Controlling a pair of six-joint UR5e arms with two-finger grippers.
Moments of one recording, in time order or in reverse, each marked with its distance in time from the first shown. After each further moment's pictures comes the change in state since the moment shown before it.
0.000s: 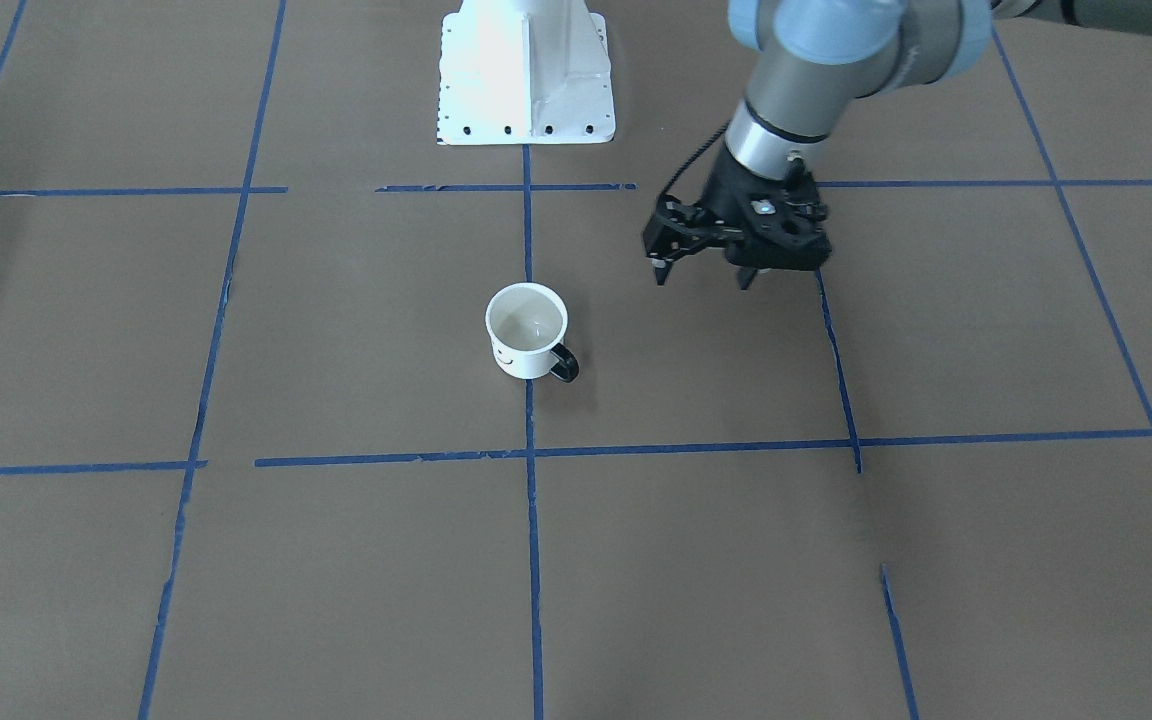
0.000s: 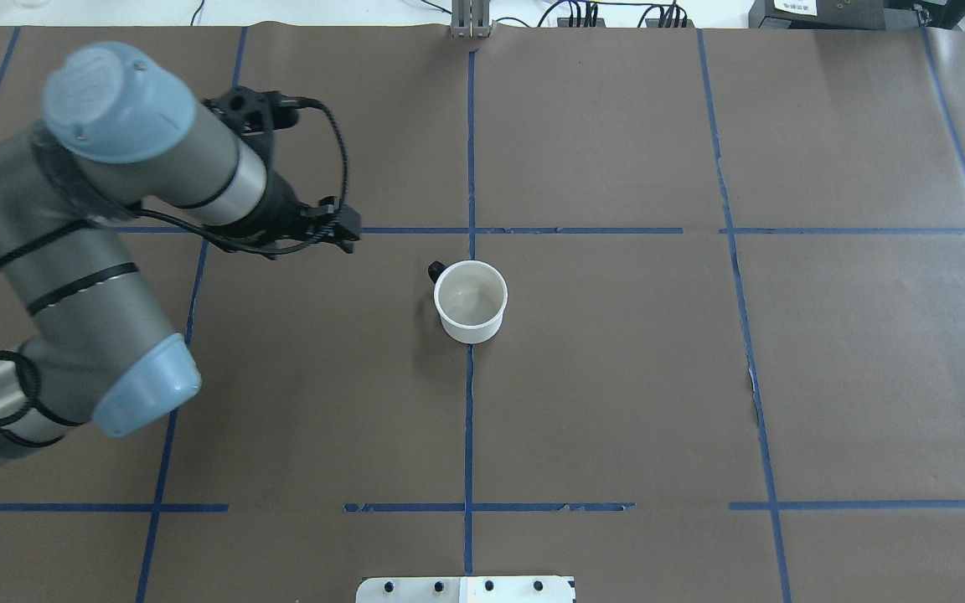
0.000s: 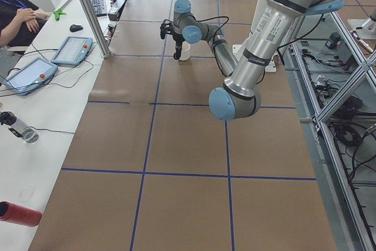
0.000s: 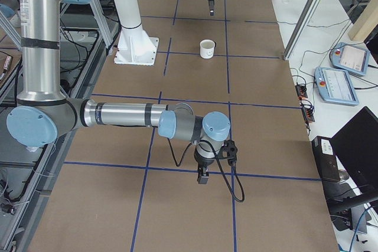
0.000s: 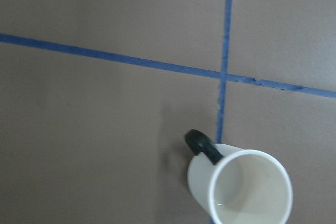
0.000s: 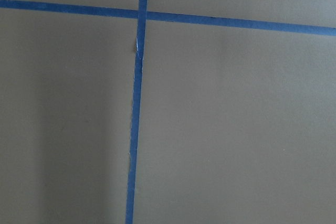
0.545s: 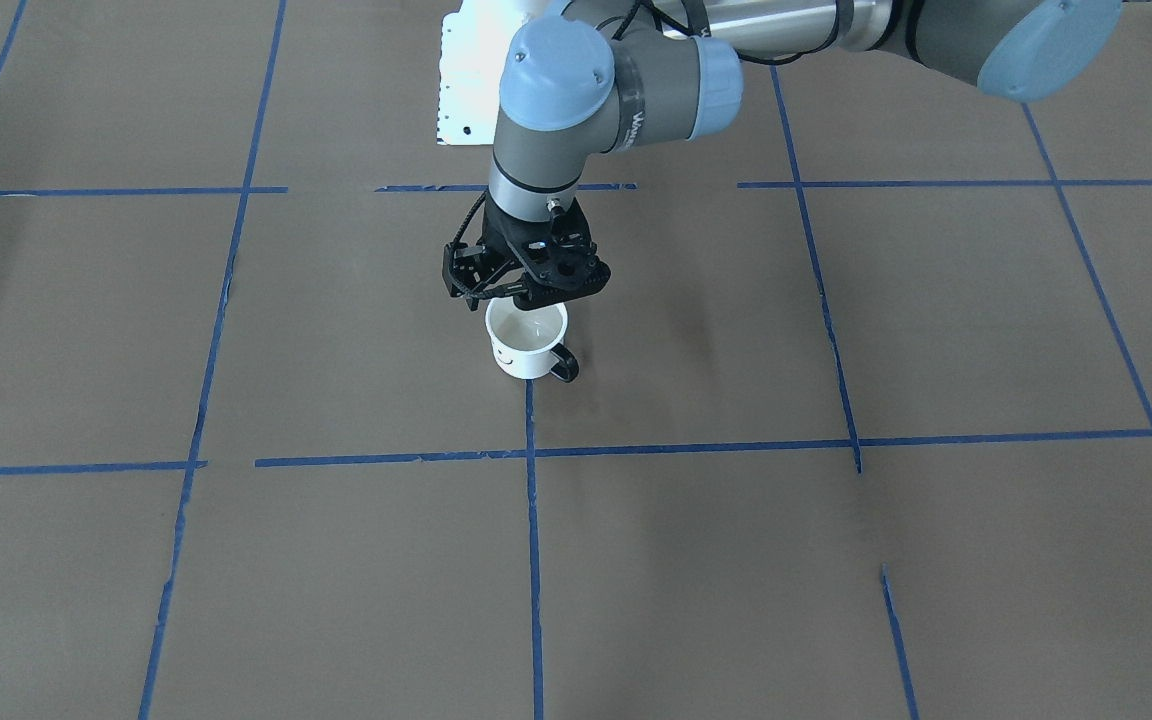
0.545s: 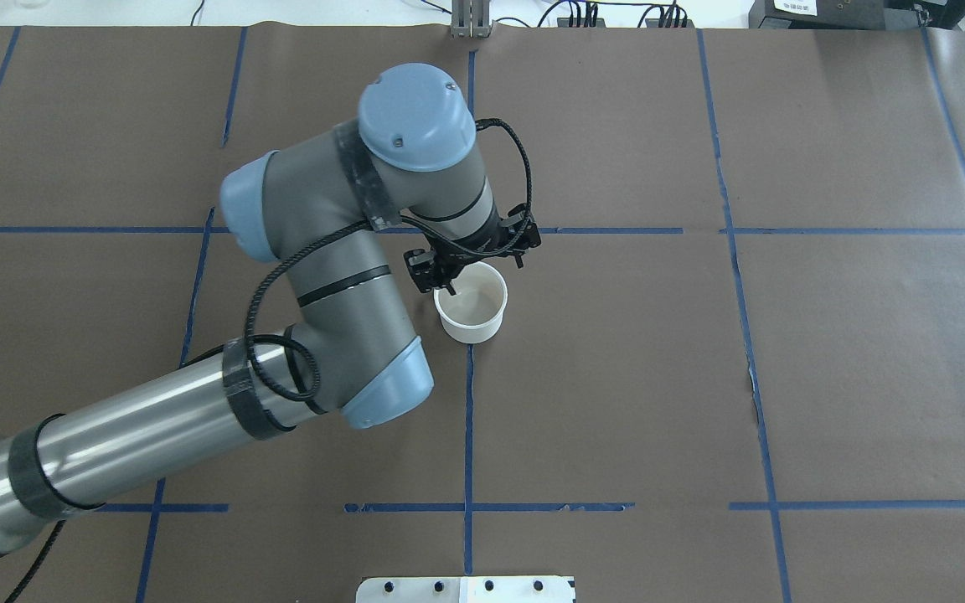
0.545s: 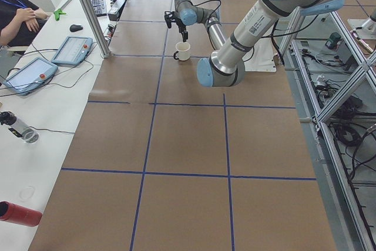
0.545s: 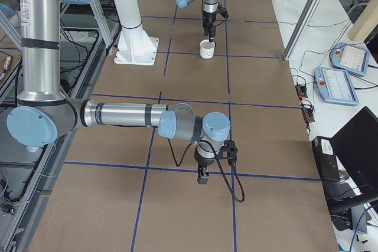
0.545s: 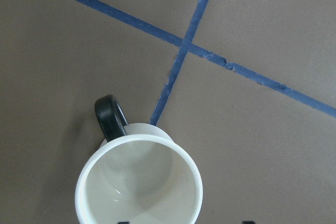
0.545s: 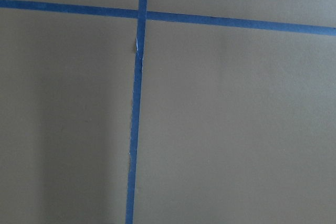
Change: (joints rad) left arm 0.198 -0.446 0.365 0.001 0.020 -0.517; right arm 0.000 0.000 0.000 0.000 0.000 0.000
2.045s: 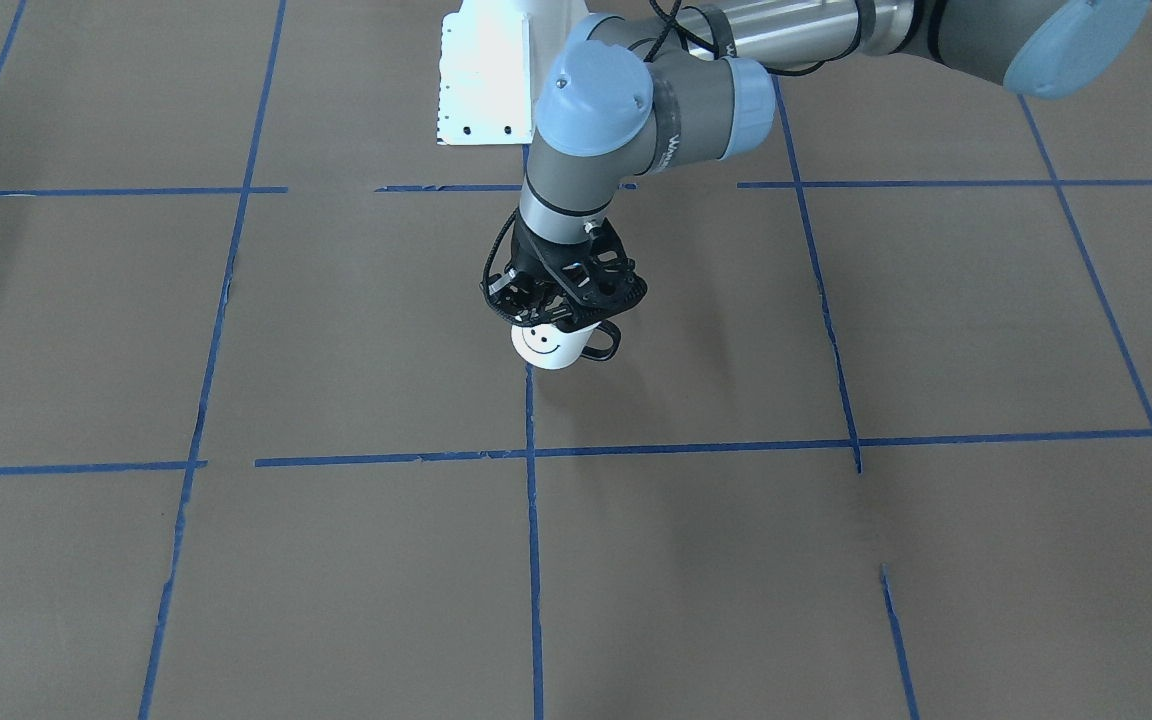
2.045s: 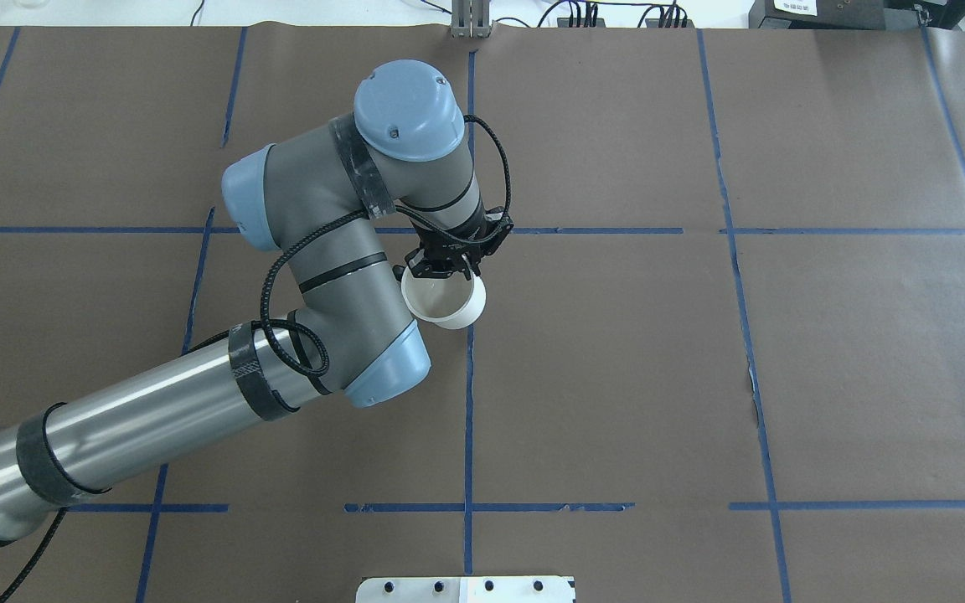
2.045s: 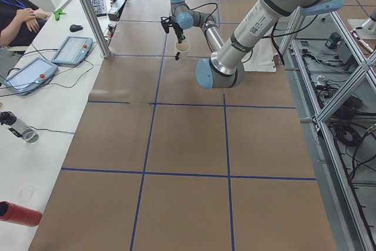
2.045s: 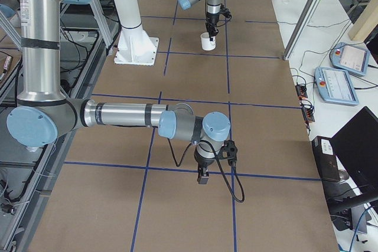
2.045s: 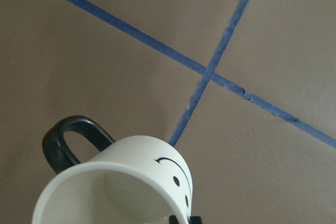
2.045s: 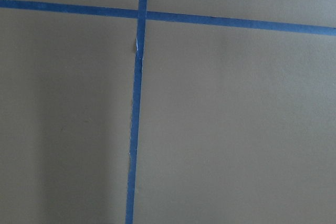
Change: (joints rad) left arm -0.010 -0.040 0.126 -0.008 -0.007 -0.111; right arm 0.000 0.000 0.000 0.000 0.000 0.000
